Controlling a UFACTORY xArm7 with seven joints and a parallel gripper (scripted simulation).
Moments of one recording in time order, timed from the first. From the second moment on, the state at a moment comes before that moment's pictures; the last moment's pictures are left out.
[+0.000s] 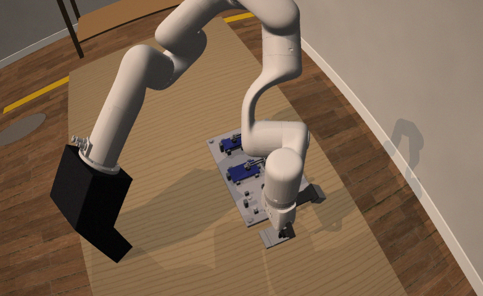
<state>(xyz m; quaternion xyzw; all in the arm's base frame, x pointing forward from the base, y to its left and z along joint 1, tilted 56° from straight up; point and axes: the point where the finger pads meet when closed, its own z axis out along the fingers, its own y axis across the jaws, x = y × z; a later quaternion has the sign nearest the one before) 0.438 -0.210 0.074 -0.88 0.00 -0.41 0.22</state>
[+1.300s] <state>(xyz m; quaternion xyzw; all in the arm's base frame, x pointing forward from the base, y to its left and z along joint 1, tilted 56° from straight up) 0.384 -0.240 0.116 -0.88 0.00 -0.41 0.22</state>
